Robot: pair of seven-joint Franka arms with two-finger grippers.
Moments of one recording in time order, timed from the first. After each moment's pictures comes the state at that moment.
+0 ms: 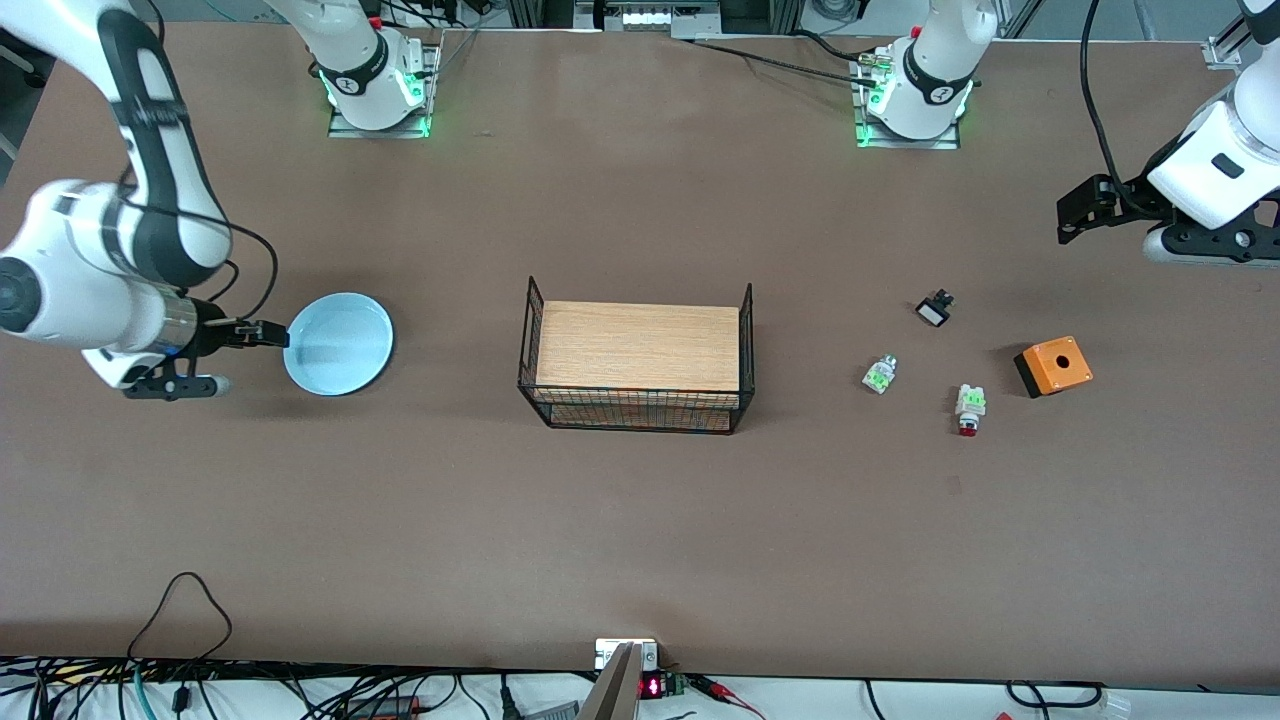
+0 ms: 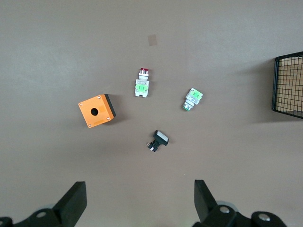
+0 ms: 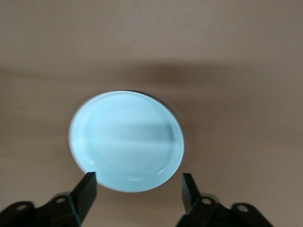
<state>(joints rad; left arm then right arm) 0.01 -0.05 -0.06 -1.70 0.04 1.58 0.01 0.01 0.30 -0.07 -1.84 0.07 1.92 -0.09</state>
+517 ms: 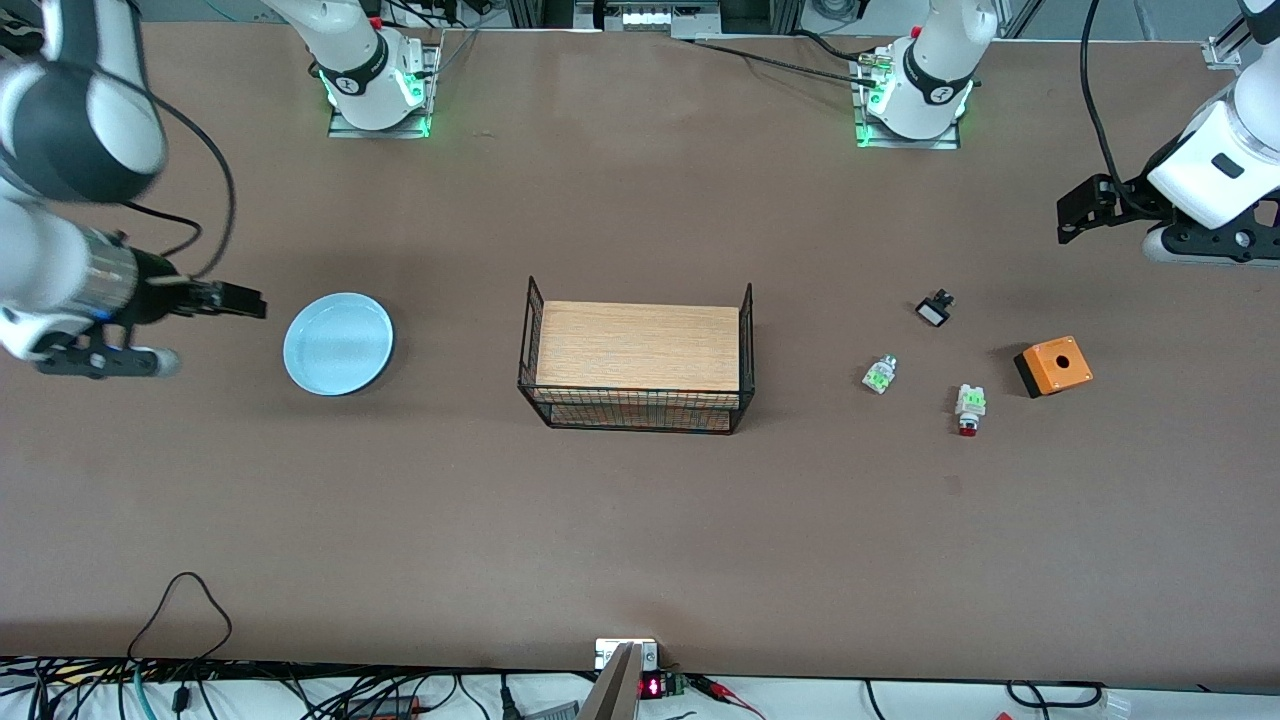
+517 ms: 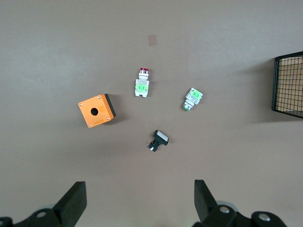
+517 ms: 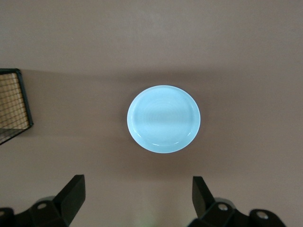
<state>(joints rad) 0.01 -0.05 -0.06 -1.70 0.04 1.58 0.01 0.09 0.23 -0.07 -1.52 0.07 1.57 0.05</state>
